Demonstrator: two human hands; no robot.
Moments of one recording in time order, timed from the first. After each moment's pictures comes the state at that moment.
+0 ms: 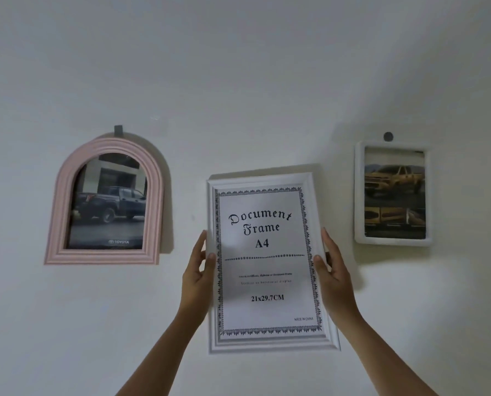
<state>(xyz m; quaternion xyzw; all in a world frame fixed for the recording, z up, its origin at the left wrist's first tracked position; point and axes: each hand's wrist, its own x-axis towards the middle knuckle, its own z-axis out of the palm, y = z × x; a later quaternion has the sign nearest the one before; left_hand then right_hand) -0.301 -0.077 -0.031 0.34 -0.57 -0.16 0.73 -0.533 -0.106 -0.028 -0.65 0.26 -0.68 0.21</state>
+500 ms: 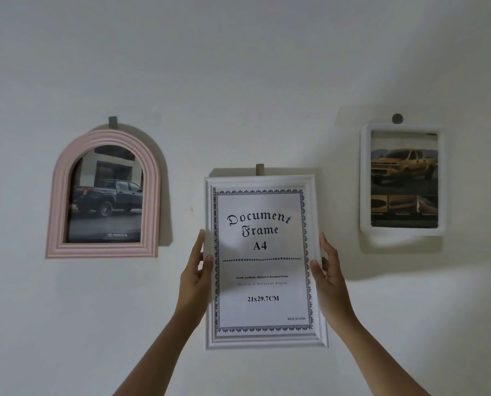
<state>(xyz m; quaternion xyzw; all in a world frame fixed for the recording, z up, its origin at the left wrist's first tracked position) -0.301 -0.077 -0.045 0.37 -0.58 -0.15 0.71 -0.531 -0.127 -0.057 -0.66 0.25 -0.67 0.25</state>
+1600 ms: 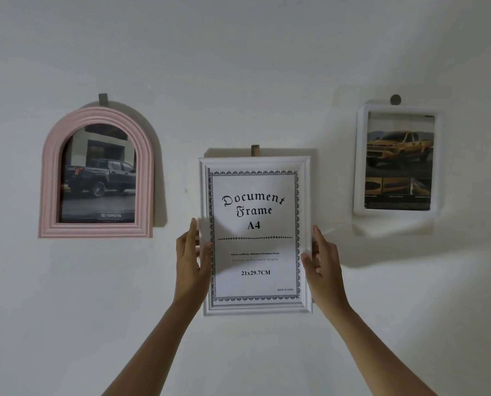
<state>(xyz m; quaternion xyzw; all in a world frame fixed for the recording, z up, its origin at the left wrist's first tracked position) -0.304 -0.086 -0.063 0.44 -0.59 0.00 0.67 -0.538 -0.134 -0.074 -0.68 0.36 -0.64 0.07</state>
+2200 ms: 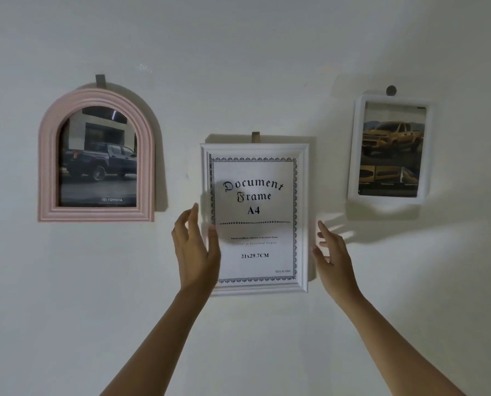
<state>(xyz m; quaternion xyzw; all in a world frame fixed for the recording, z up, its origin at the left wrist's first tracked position) -0.327 -0.059 -0.058 0.48 -0.54 0.10 0.68 -0.564 -0.106 -0.080 -0.68 0.41 -0.60 0.09</state>
